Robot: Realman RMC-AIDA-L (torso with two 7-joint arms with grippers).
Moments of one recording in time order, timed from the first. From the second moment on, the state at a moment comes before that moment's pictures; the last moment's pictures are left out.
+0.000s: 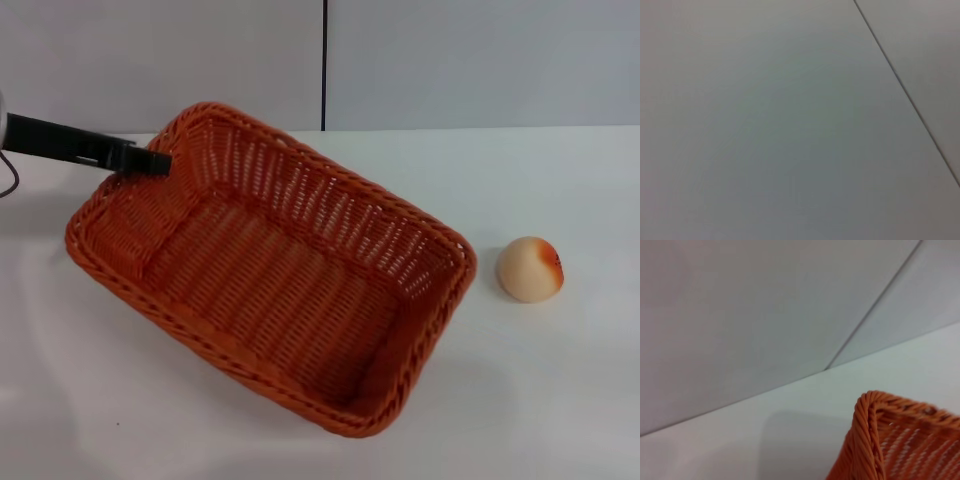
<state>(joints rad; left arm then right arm) -0.62 -2.05 0.72 1.12 2.43 1.57 -2.29 0.35 2.05 0.15 -0.18 -1.13 -1.31 0.69</state>
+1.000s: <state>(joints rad) -0.33 -2.06 0.50 1.06 2.04 1.64 -2.34 0.38 2.06 0.15 -0.18 -1.13 -1.31 0.70</state>
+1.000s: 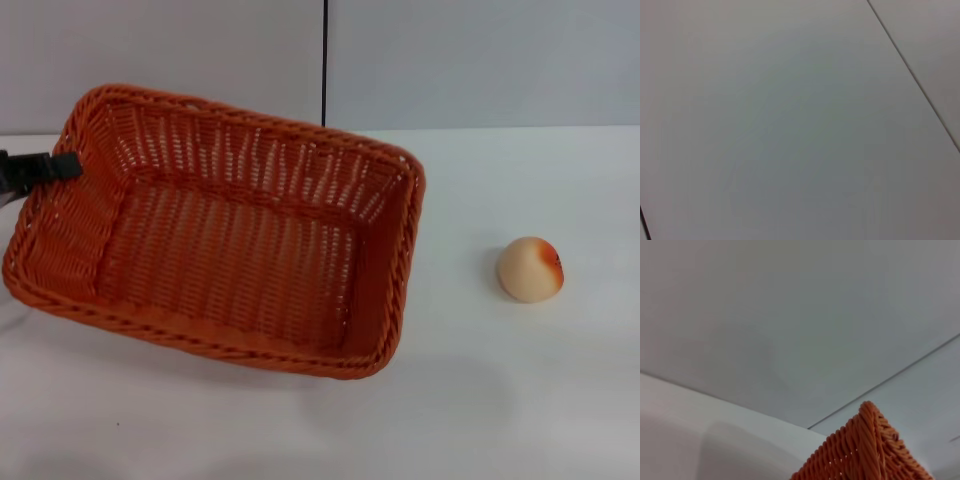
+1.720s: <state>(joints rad) -0.24 -2.07 0.57 0.86 1.89 1.53 -2.25 0.38 2.06 0.13 -0.15 -1.13 -1.31 0.70</state>
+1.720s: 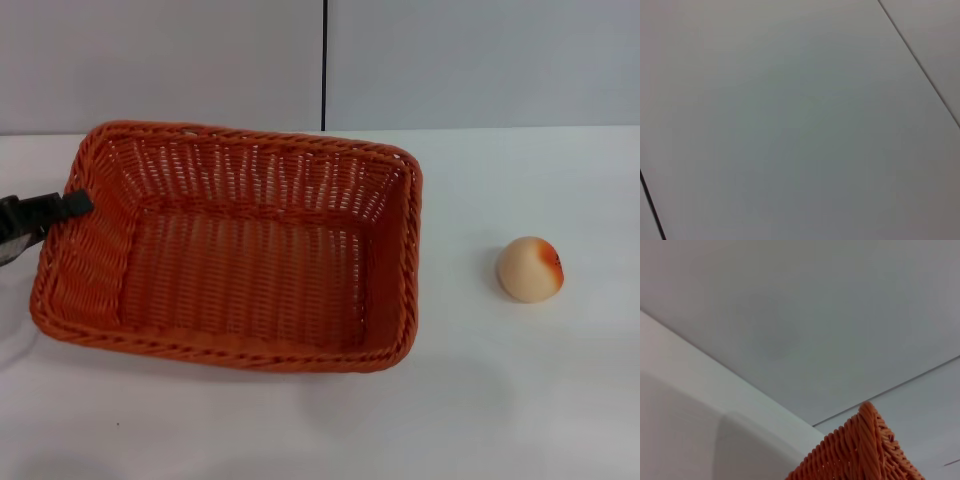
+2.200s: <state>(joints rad) -0.22 -2.06 0.60 0.86 1.90 1.59 -2.20 0.39 2.06 0.11 -0.15 -1.13 -1.31 0.70</state>
